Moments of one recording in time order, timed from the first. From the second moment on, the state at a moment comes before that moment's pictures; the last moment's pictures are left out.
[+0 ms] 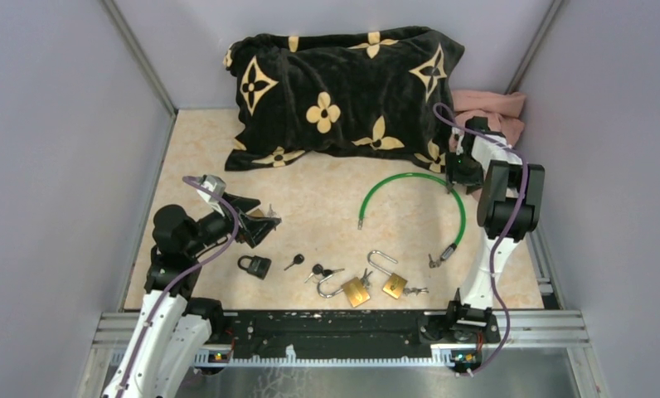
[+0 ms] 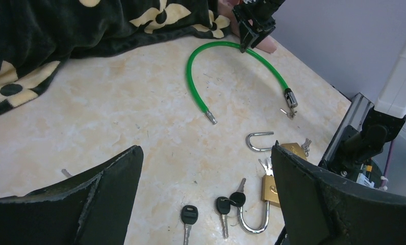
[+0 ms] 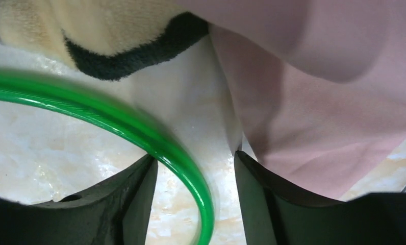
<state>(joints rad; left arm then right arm) -0.15 0.55 0.50 -0.02 0.72 -0.28 -0.13 2.03 1.49 -0.76 0.04 -0.08</state>
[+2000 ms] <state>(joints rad) -0.46 1.29 0.89 0.04 0.76 0.33 0.70 1.13 0.86 0.00 0.01 -0.62</state>
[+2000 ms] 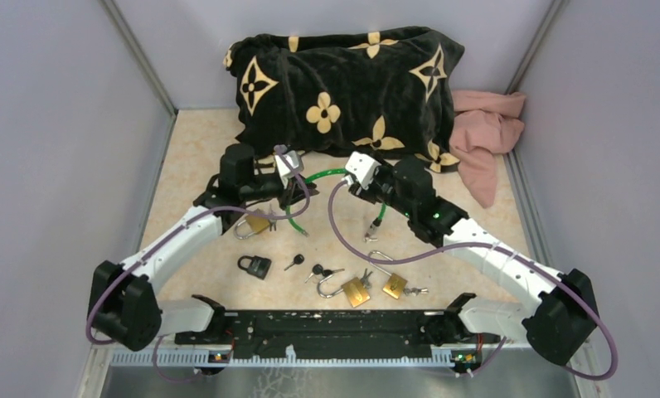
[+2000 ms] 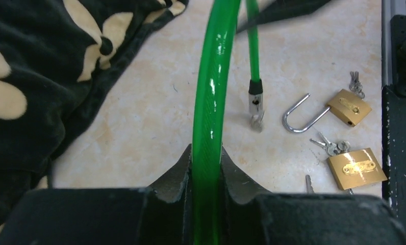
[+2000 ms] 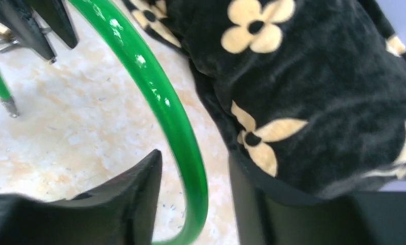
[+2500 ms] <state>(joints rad) -0.32 0.99 0.84 0.12 1.00 0.02 0.23 1.03 0.61 0.29 -0.92 0.02</state>
